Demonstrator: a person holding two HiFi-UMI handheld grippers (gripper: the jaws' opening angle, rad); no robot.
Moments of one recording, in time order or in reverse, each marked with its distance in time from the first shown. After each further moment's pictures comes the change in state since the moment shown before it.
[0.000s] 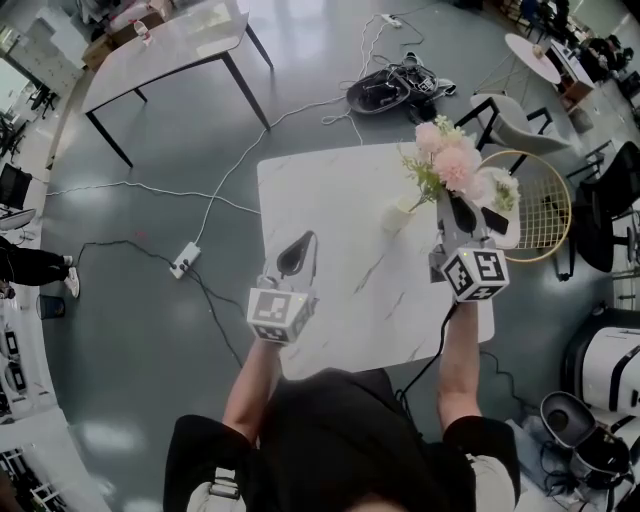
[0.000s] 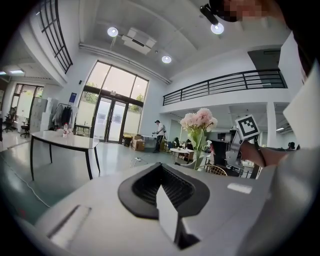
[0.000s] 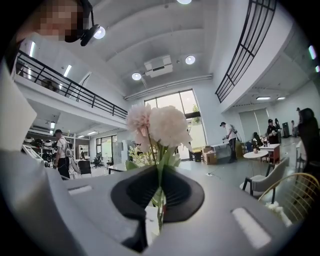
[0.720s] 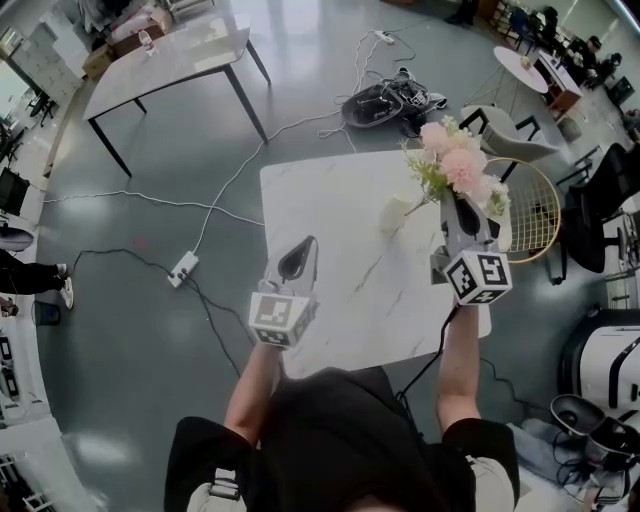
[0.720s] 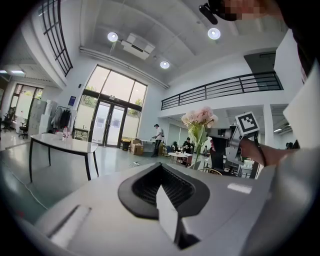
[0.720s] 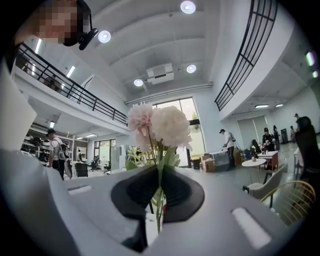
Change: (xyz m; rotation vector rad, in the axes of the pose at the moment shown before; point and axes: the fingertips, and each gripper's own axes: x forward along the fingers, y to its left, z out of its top) left arm -0.035 -0.008 0.016 0.010 -0.052 -0.019; right arm -0.032 0.026 0.044 -0.028 -0.078 -0.021
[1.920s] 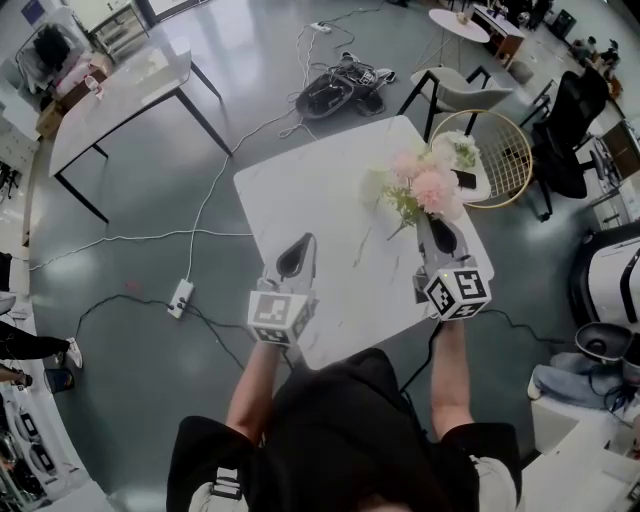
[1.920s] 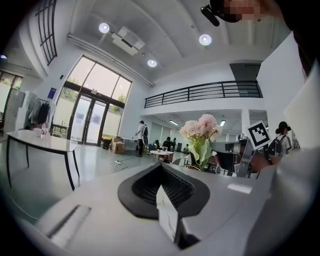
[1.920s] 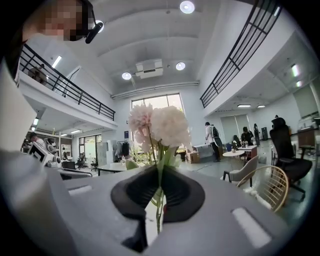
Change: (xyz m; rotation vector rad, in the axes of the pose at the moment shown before) left arm -0.026 -0.025 -0.004 0.027 0.015 -0.231; right arm -0.107 0.058 -0.053 0.040 0.067 -0.183
